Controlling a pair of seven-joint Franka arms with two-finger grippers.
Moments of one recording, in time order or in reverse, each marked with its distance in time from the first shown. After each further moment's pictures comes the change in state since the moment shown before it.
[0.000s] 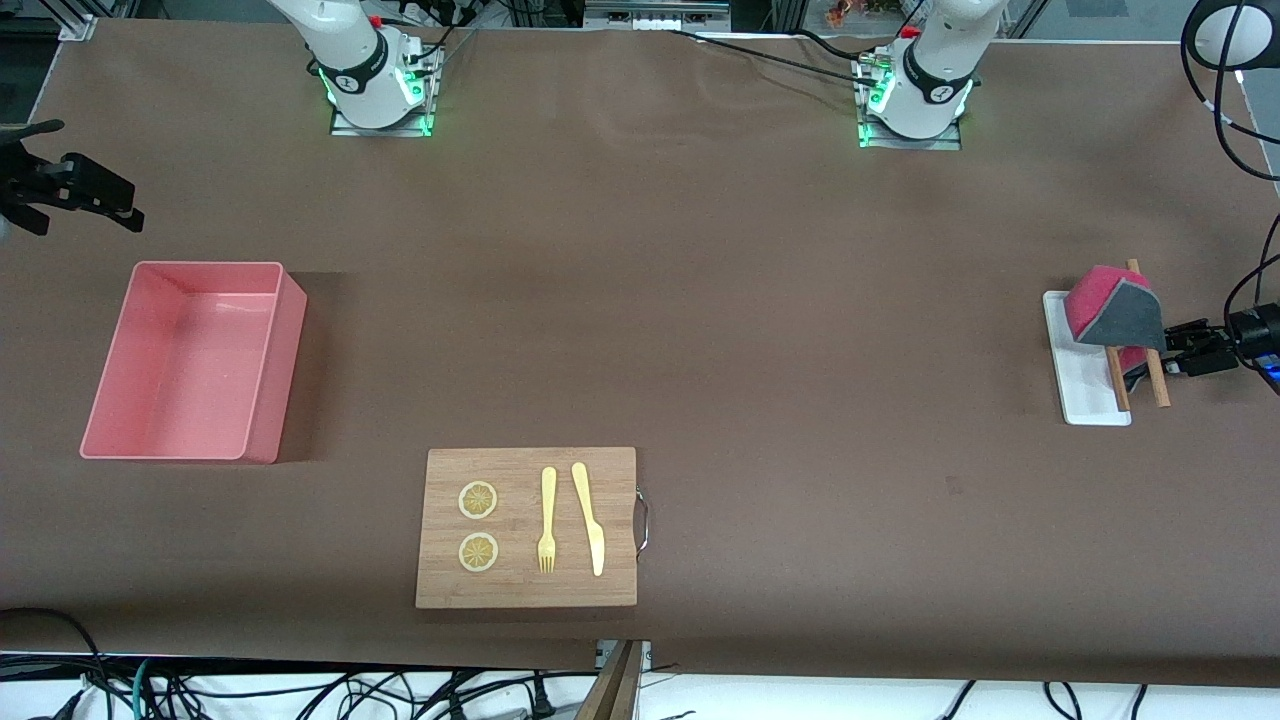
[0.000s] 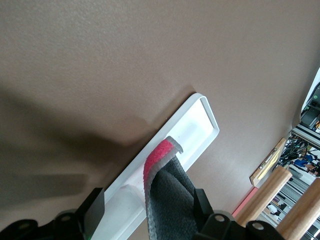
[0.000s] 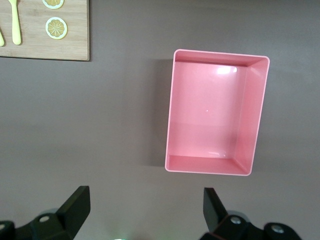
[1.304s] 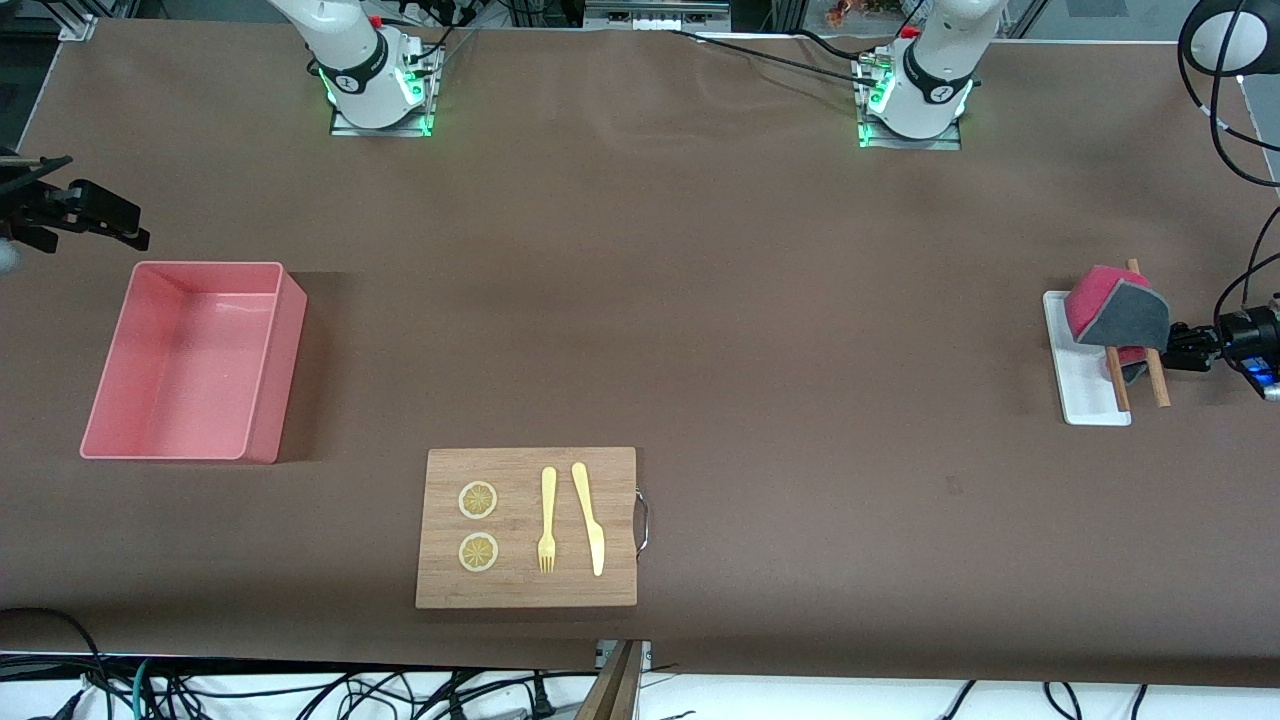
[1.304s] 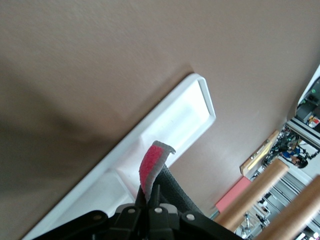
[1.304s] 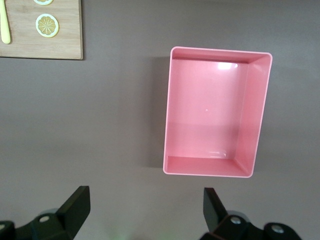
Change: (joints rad) left arm -0.009 0.015 -0.004 0.033 -0.006 -0.098 -0.075; right arm -0.011 0.045 -0.001 0.000 0.000 0.015 0.000
